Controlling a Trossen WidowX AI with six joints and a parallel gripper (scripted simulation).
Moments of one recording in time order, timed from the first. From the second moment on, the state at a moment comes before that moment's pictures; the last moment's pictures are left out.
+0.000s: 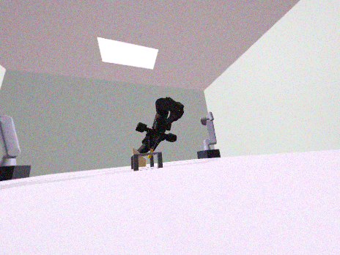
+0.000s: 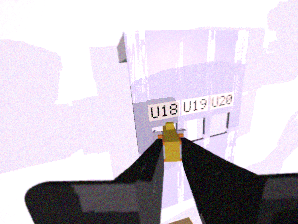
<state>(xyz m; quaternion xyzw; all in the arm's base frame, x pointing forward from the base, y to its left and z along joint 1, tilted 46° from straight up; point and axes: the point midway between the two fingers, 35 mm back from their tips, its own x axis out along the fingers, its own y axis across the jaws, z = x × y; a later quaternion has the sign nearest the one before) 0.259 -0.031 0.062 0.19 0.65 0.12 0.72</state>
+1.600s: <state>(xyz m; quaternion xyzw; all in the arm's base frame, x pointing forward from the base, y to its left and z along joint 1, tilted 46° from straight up) 0.260 -0.026 0.065 0.17 0.66 0.10 0.73</state>
